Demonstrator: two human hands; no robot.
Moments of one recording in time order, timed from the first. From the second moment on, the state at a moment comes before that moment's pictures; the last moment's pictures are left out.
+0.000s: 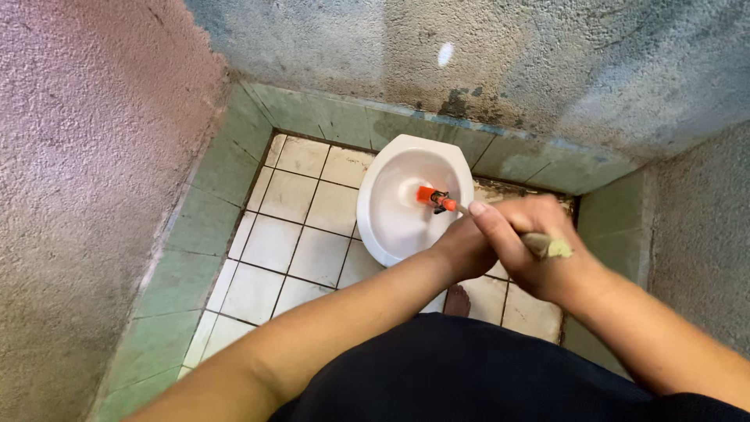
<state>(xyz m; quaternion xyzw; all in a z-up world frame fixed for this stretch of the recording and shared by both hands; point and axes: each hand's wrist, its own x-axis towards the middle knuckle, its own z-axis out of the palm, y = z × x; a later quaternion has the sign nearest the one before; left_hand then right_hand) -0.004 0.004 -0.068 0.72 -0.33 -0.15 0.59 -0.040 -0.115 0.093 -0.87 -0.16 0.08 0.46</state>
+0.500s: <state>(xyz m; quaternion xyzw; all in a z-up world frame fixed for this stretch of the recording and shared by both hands) 0.022 -0.021 -0.082 0.72 -0.30 -0.23 0.58 -0.024 -0.134 0.098 -0.91 -0.15 -0.02 0.40</state>
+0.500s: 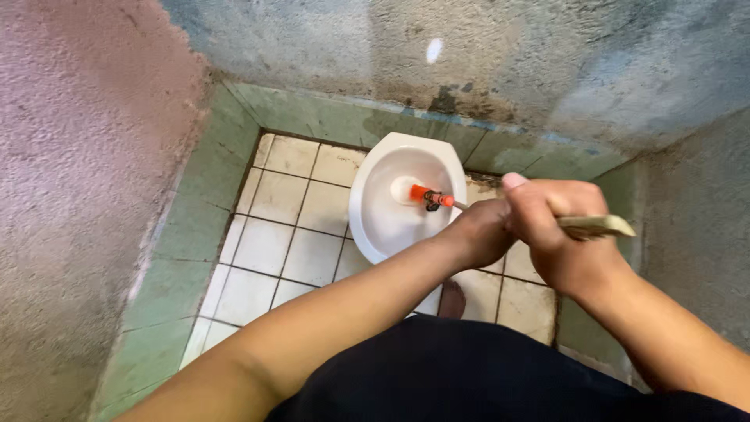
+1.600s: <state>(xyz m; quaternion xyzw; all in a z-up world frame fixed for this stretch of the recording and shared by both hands) 0.027 0.029 -0.046 0.81 -0.19 -0.16 0.54 0.023 -0.084 0.028 -0.88 0.01 -0.04 0.47</state>
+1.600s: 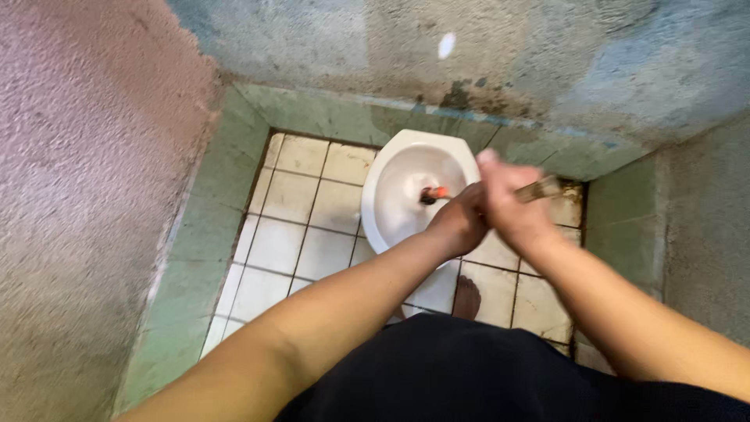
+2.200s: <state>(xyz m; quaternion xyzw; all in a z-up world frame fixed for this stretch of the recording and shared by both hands) 0.056 0.026 -0.033 0.88 -0.15 -0.26 0.37 0.017 -0.087 0.050 -0.88 0.04 -0.05 0.47</state>
